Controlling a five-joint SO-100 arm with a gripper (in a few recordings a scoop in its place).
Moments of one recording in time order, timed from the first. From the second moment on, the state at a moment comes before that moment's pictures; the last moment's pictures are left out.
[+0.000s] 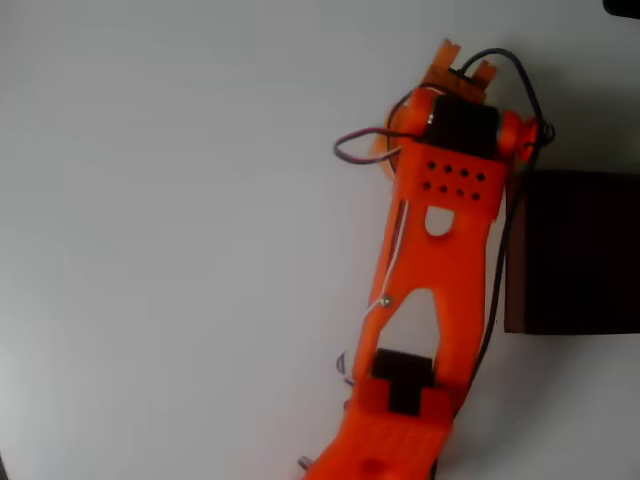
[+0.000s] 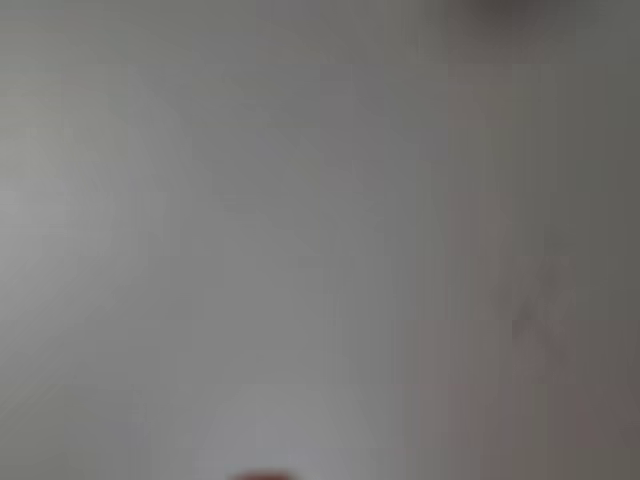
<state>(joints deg) 10.7 48.1 37.5 103.3 102.7</state>
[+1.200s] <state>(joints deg) 10.8 20.2 -0.7 100.9 108.7</state>
